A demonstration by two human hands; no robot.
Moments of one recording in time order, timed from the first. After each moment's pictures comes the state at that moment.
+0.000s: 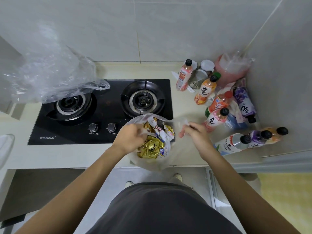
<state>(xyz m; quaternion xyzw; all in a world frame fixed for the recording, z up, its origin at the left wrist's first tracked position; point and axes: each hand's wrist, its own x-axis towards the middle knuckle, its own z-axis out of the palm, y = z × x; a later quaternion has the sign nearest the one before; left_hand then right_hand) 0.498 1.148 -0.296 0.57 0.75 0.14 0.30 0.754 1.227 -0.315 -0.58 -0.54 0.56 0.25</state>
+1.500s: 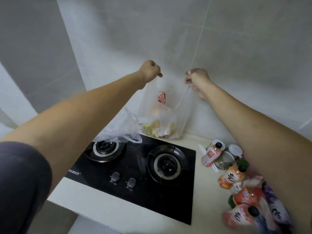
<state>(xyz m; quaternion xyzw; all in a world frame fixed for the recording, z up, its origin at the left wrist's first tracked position) 0.302 1.372 -0.008 0.41 0.73 0.48 0.25 0.472 1.485 -0.021 -0.44 -0.68 0.48 0.33</state>
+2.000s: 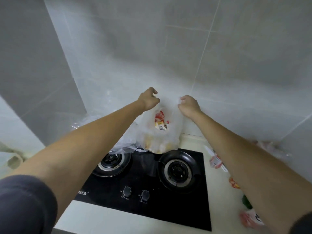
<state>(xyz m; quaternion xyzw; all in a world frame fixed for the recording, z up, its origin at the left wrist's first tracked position) 0.236 1.369 -0.094 0.47 0.75 0.37 0.27 0.419 1.461 -0.109 -0.52 -0.75 0.34 0.21</state>
